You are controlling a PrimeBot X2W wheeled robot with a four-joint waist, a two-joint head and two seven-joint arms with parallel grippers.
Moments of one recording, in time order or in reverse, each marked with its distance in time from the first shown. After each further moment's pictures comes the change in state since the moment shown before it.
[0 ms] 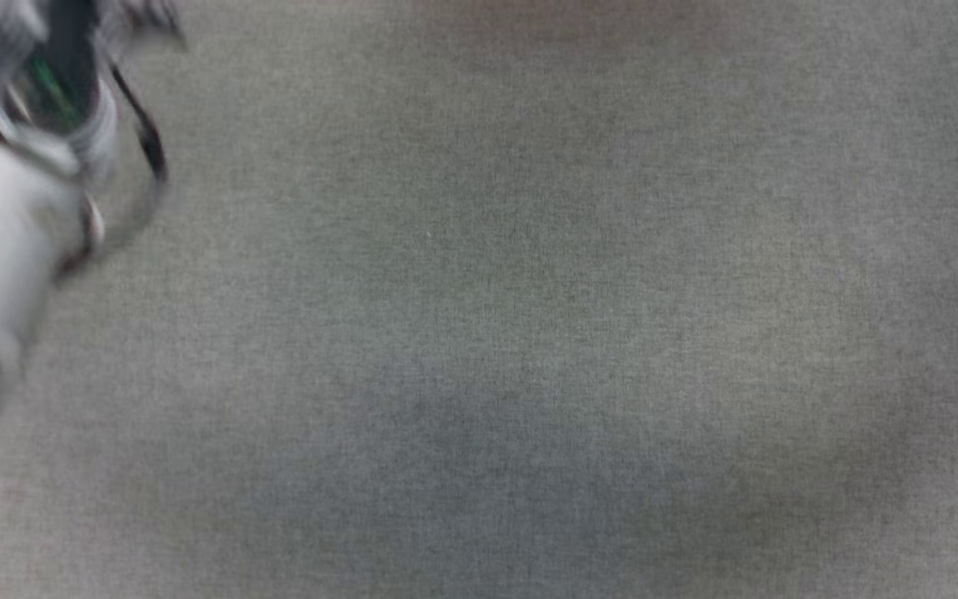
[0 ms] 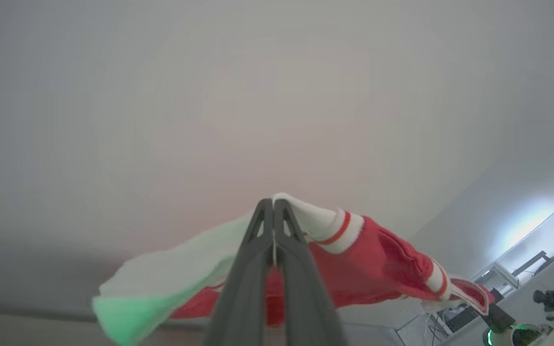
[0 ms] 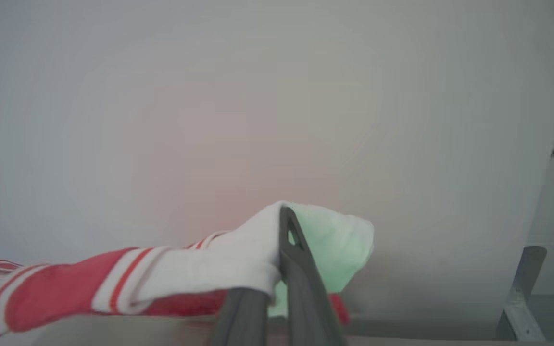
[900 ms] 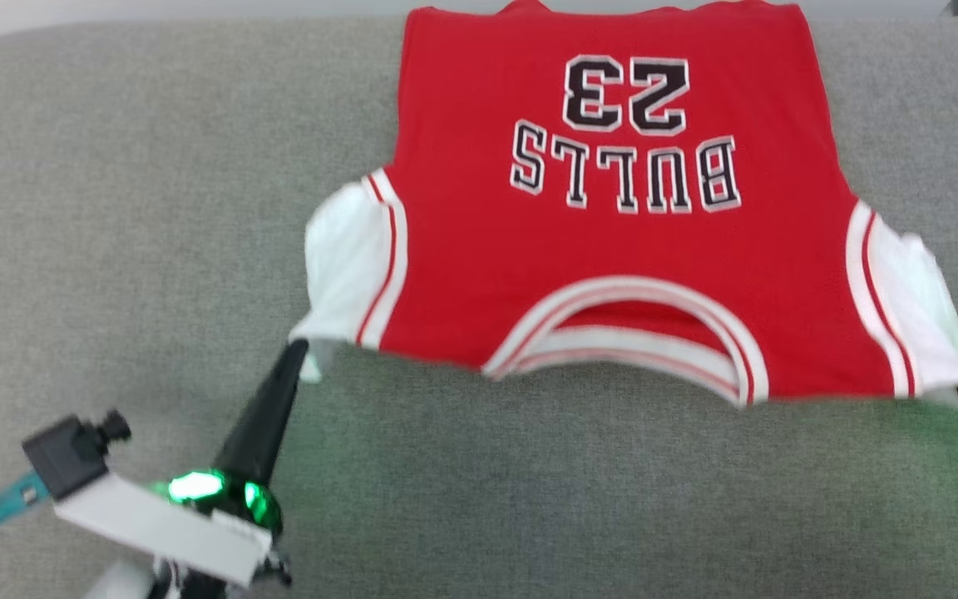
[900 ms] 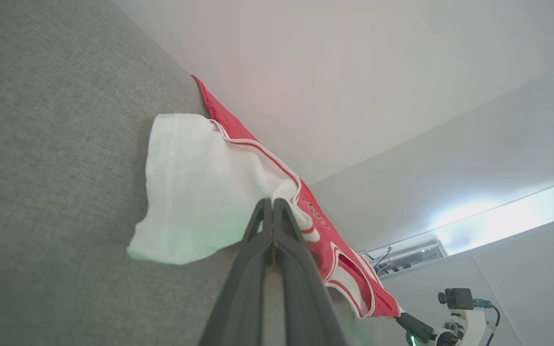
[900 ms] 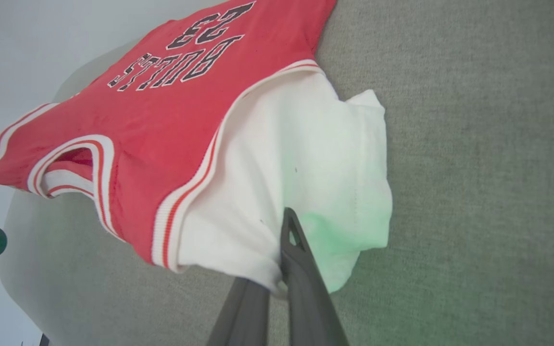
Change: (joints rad) left arm 1.143 0.016 0.316 -0.700 0.162 0.000 -0.031; right arm 1.206 -0.138 -0.366 -0.810 0.038 0.000 0.405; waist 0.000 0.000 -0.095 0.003
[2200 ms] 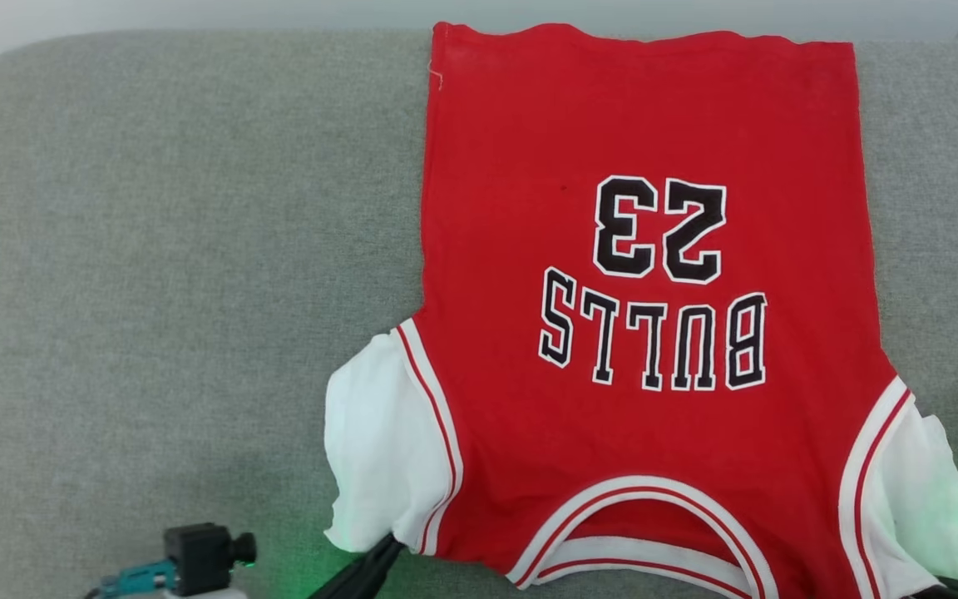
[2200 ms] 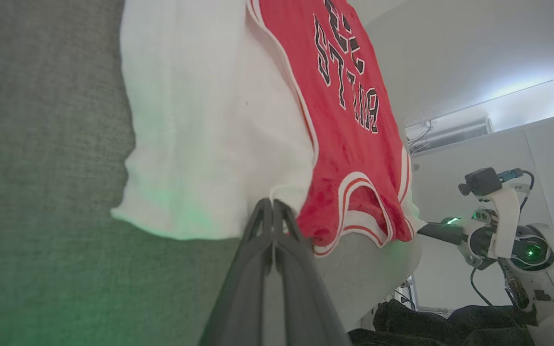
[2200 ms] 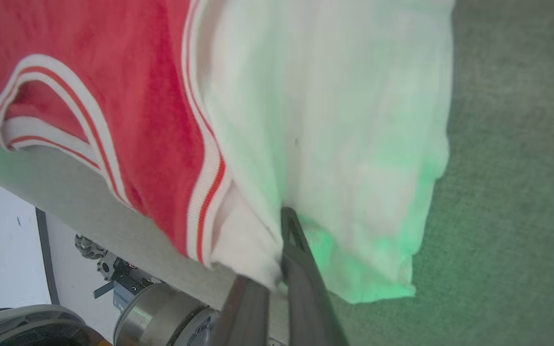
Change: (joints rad) left arm 0.119 0.107 -0.260 0.020 0.117 0.001 0.131; right arm 0.309 0.138 -0.110 -0.170 -0.202 0.000 0.457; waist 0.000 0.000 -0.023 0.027
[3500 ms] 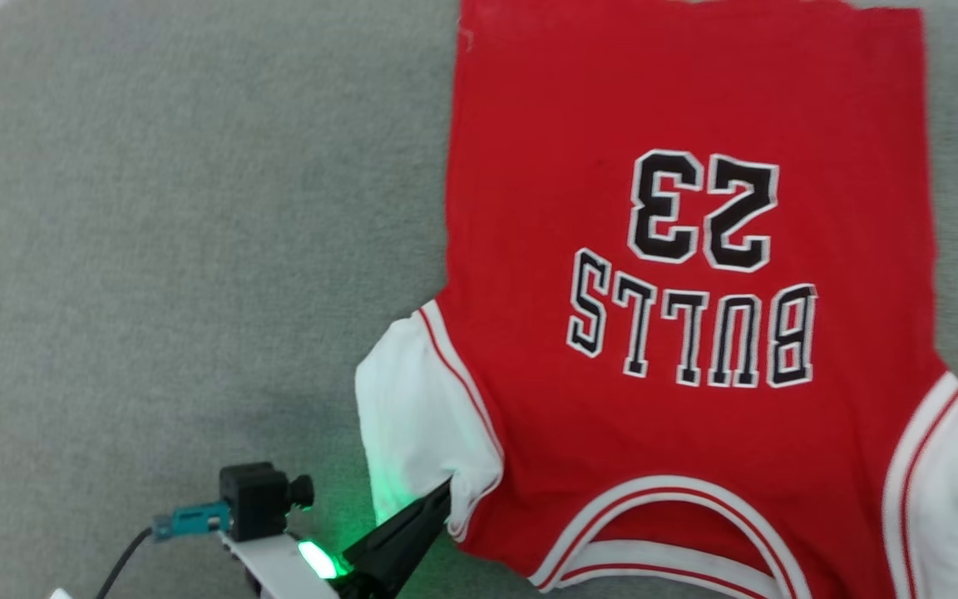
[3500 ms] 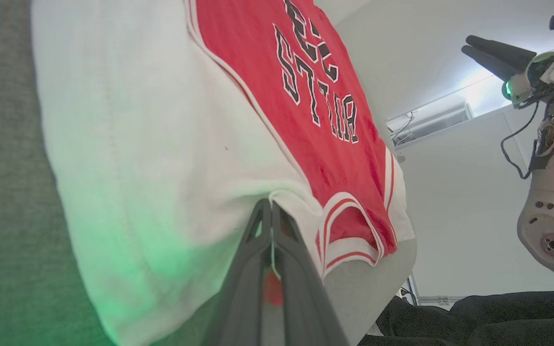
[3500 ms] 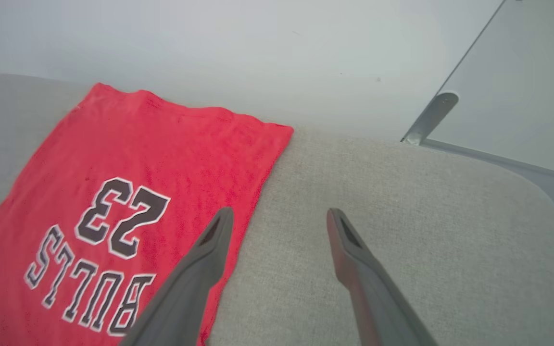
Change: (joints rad) left arm -0.231 -0.014 -0.191 0.019 0.012 0.000 -0.082; right arm -0.811 -0.184 -0.088 0.164 -0.084 0.000 0.063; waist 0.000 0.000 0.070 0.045
